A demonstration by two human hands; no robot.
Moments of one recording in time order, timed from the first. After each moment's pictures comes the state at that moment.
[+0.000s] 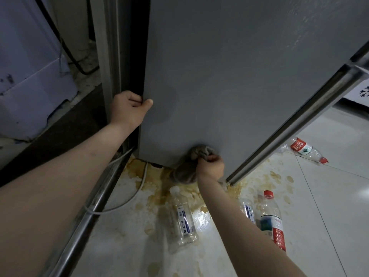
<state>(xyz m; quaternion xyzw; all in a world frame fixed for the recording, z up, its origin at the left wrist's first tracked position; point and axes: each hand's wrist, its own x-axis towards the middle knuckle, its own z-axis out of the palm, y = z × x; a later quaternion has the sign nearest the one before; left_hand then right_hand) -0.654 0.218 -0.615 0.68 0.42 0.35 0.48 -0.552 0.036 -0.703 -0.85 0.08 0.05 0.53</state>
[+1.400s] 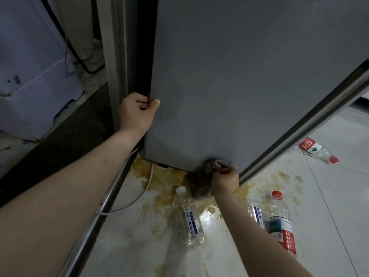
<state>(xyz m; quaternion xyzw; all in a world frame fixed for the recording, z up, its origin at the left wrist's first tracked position) -0.653 0.215 -0.625 0.67 0.42 0.39 0.47 -0.540 0.003 -0.735 -0.89 0.07 0.04 0.46</state>
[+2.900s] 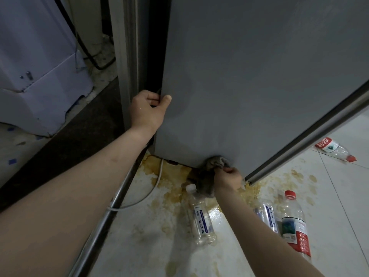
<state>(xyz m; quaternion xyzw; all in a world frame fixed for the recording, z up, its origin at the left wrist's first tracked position) -0.650 0.216 -0.629 0.66 0.42 0.40 0.49 -0.550 0.023 -0.751 -0.85 0.14 0.07 0.51</state>
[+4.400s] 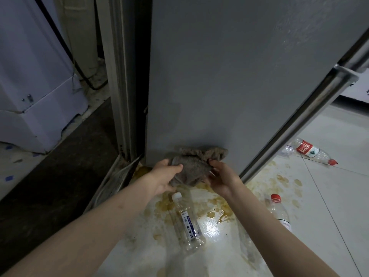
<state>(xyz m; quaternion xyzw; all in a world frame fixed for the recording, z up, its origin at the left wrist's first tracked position) -0.659 0.120 -0.680 0.48 0.40 0.05 0.78 -0.552 0.001 -0.663 -0.55 0.10 0.41 0.71</state>
